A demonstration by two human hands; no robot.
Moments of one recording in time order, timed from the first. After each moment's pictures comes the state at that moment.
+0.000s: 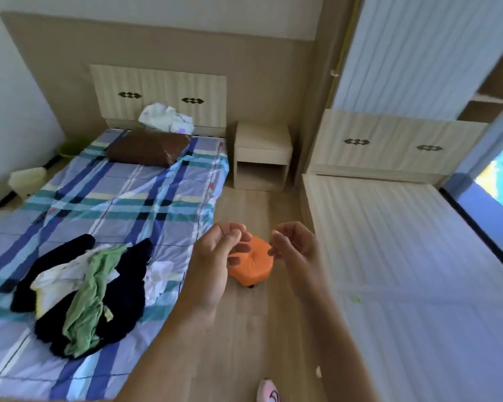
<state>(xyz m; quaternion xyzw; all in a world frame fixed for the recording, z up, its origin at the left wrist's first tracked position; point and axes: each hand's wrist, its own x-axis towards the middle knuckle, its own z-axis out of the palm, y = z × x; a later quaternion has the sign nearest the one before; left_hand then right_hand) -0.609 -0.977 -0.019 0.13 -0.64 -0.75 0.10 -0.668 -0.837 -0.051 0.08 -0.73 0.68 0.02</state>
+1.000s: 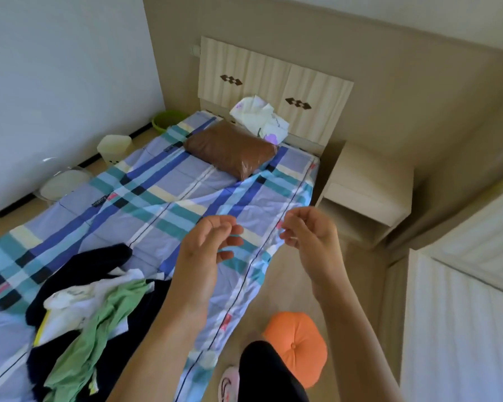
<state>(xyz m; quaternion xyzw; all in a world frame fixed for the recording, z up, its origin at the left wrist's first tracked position) -1.035 -1.245 -0.041 0.31 -0.58 -0.70 0.27 -1.175 -1.132 -0.059 0.16 -0.72 0.65 -0.18</state>
